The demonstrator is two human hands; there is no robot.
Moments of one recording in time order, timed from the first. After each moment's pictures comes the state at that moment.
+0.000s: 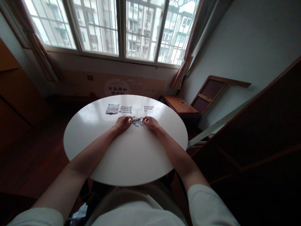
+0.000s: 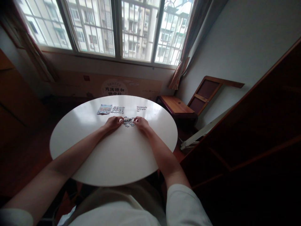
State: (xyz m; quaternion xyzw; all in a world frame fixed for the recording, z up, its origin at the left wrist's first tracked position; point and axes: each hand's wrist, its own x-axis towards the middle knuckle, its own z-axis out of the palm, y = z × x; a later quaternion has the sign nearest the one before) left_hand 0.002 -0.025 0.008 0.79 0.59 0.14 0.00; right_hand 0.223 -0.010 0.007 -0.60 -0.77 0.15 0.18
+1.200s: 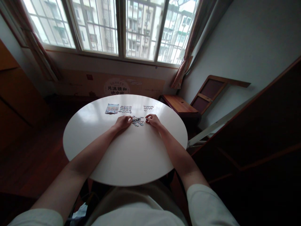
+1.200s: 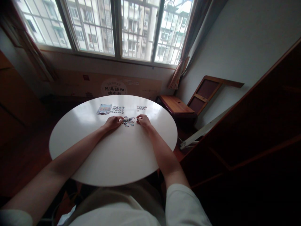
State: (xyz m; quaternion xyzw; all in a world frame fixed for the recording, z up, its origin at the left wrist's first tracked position) left_hand 0.000 -0.018 0.001 0.79 0.59 0.15 0.00; right_hand 0.232 0.005 0.002 -0.58 -0.62 0.37 0.37
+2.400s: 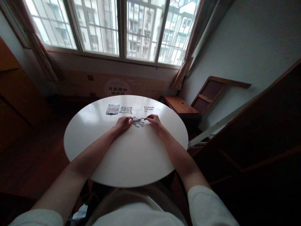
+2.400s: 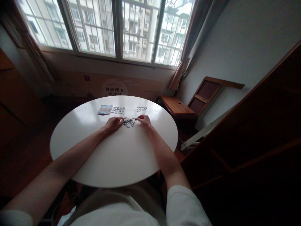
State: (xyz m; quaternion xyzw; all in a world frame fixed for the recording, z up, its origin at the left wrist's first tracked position) left_hand 0.000 -0.018 0.000 0.79 0.59 0.15 0.00; right_hand 0.240 0.021 -0.011 -0.53 -0.63 0.35 0.45
